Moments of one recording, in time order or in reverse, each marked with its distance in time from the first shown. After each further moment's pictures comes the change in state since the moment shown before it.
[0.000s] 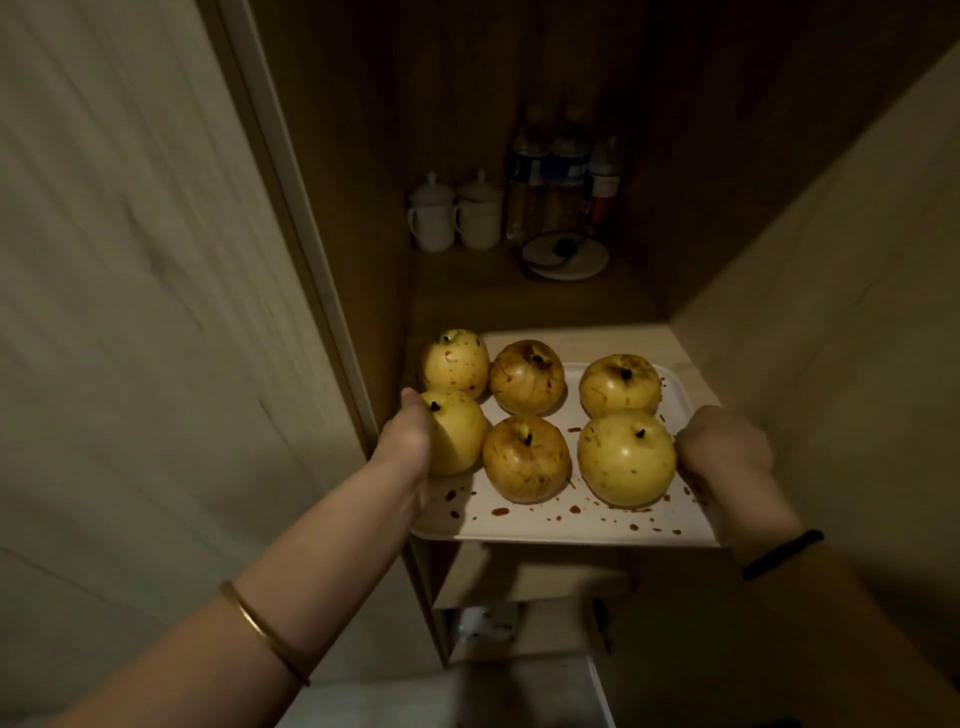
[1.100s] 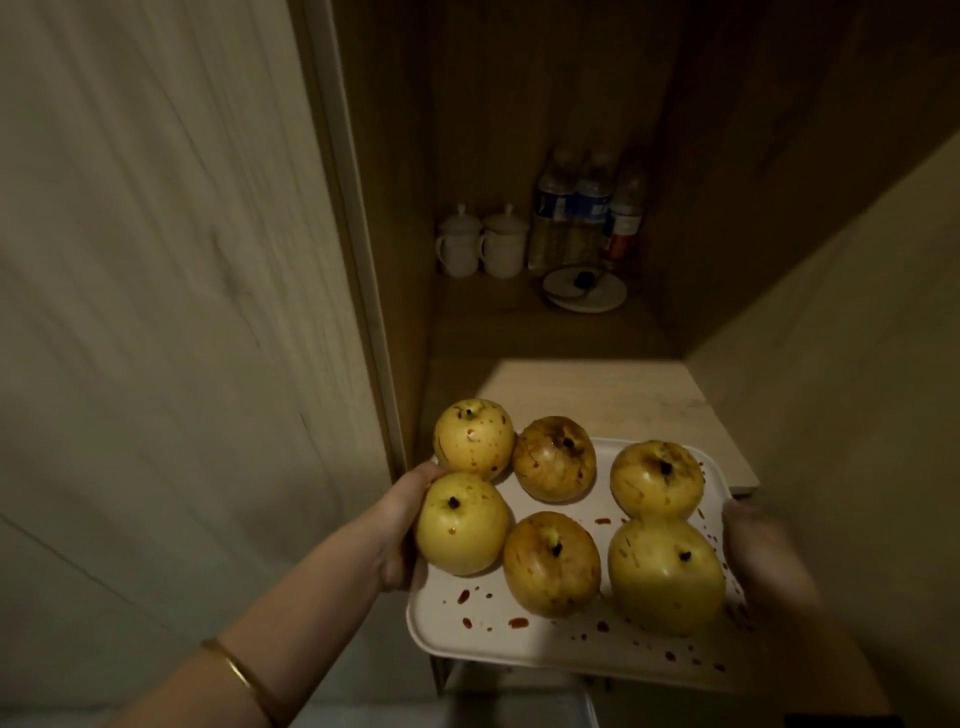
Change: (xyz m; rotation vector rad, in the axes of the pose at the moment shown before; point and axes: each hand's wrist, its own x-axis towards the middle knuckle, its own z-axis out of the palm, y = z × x) left_hand -0.008 -0.025 -0.043 0.113 -0.289 -0.275; right_hand -0.048 0.038 0.014 0.882 -0.172 0.181
